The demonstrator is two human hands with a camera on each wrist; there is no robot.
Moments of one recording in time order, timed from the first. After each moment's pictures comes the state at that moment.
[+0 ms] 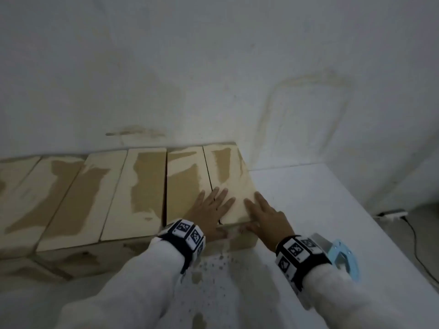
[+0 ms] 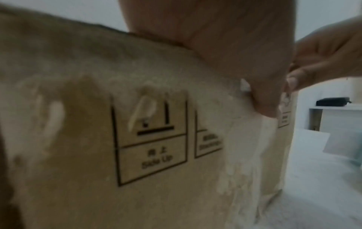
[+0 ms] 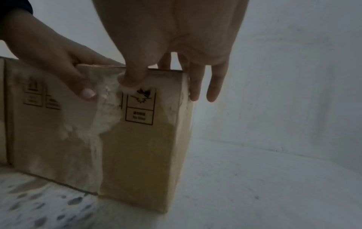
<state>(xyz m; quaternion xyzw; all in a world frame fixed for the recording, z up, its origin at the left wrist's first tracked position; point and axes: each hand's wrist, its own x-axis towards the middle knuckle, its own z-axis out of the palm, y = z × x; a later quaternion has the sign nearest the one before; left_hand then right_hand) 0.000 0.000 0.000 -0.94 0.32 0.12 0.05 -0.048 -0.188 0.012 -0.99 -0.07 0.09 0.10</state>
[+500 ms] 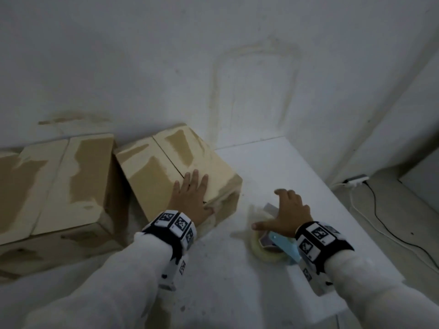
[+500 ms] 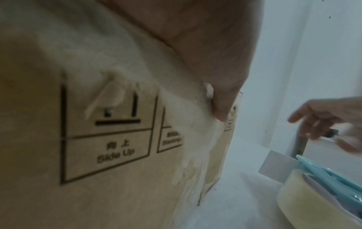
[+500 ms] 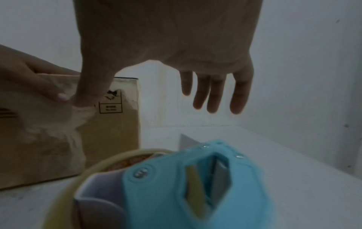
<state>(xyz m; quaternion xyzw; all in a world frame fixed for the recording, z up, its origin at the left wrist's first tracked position) -0.029 -0.091 -0.006 -0.97 0.20 0.12 0.00 -0.108 -0.330 0.002 -0.97 0.16 0.11 0.15</state>
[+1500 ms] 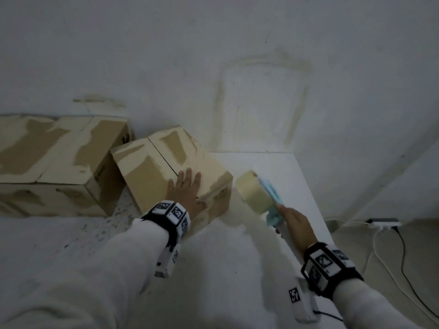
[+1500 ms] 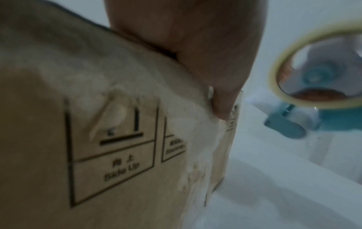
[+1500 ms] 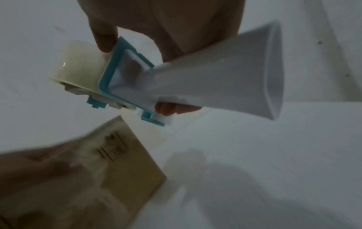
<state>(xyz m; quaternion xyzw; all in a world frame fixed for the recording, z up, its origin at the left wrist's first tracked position) -0.060 -0.173 -0.002 -0.99 0.02 0.14 -0.03 -0.120 -0.440 -0.005 -0.79 0.15 0.03 0.59</state>
